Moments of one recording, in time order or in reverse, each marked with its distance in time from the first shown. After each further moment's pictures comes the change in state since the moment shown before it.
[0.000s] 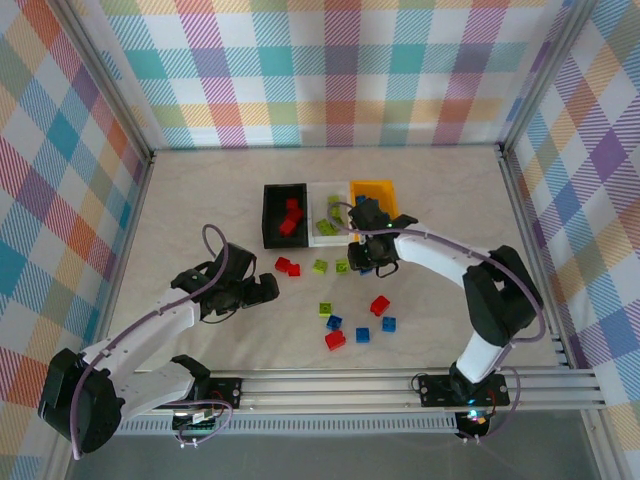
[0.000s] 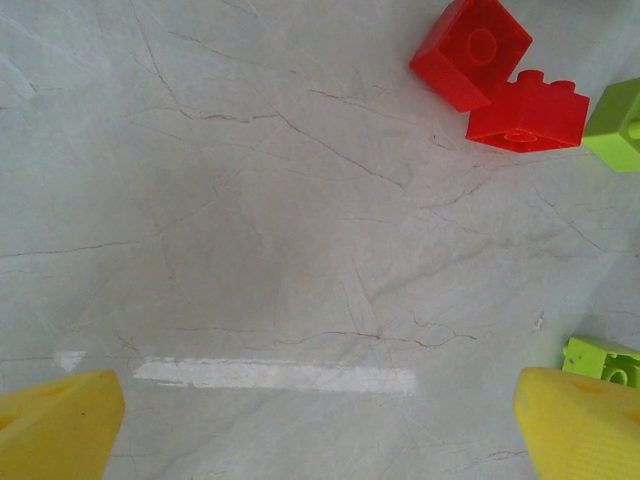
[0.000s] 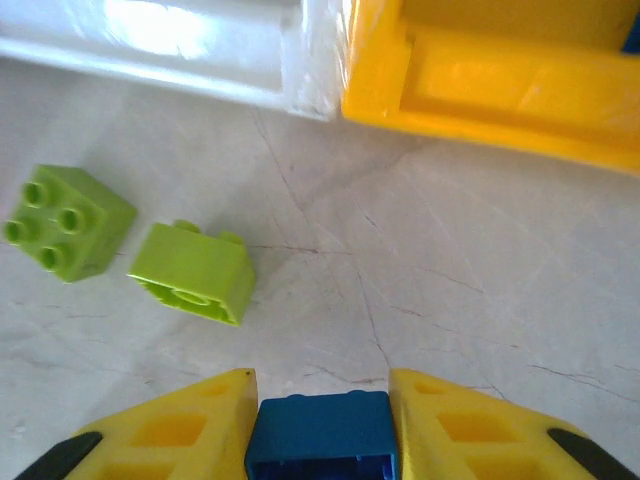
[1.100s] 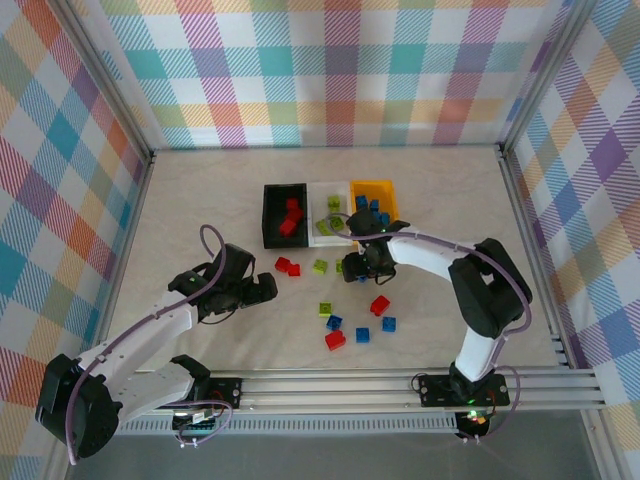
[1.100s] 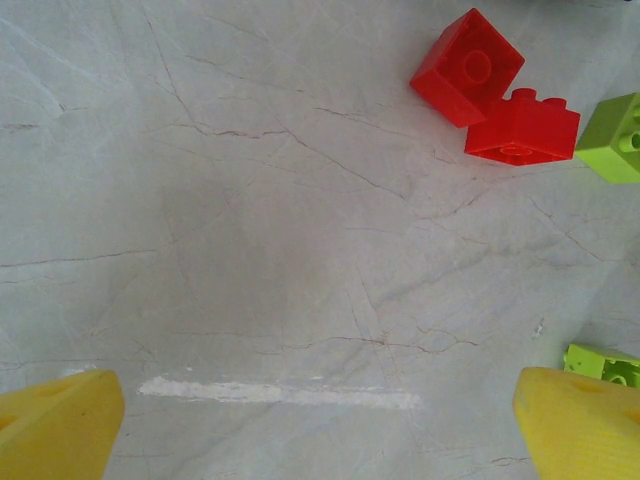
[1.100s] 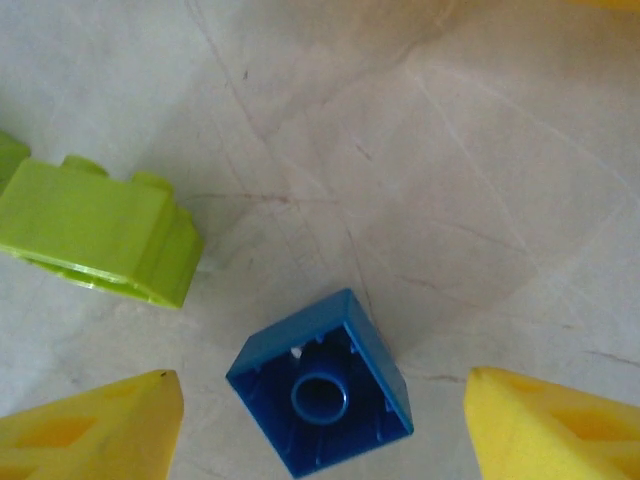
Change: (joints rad) left arm -0.008 -0.031 0.000 -0.011 -0.038 -0.002; right arm 0.014 0.095 -0.041 0.011 -0.014 0.018
